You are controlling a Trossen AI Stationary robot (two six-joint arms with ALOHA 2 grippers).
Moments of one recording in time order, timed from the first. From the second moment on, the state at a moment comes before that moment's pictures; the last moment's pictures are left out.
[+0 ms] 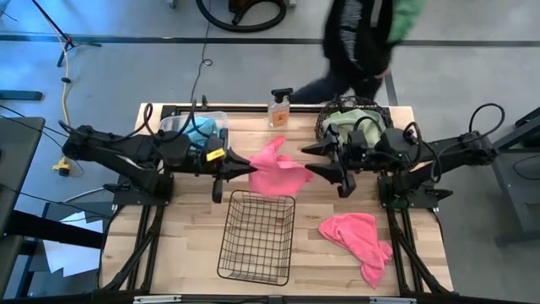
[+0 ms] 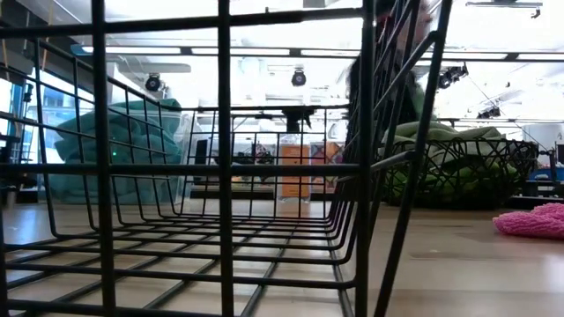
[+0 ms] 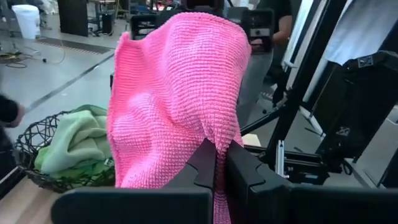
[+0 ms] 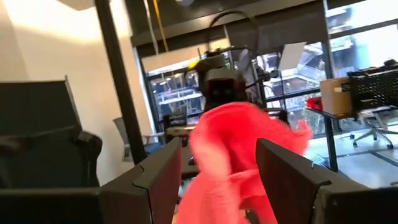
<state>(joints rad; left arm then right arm) -0.24 1.19 1.28 -0.21 -0.25 -0.18 0.18 1.10 1.04 0.34 0.07 0.18</state>
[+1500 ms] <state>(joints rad) -0.39 1.72 1.56 -0.91 -0.01 -0.04 0.22 1.10 1.04 0.33 0.15 0.02</state>
